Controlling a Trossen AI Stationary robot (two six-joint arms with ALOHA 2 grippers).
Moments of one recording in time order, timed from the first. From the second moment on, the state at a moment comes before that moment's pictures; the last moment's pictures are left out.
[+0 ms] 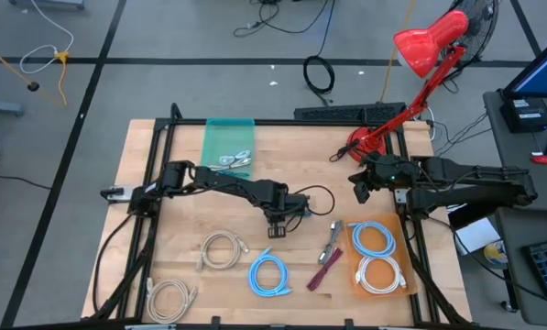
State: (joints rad) left arm -0.04 2.24 1.72 -0.95 -0.07 -0.14; right arm -0.08 0.72 0.71 -0.72 0.21 0.67
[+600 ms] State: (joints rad) left arm 0.16 1.88 1.74 -1.24 -0.32 -0.19; right arm -0.08 0.72 0.71 -0.67 0.19 0.67
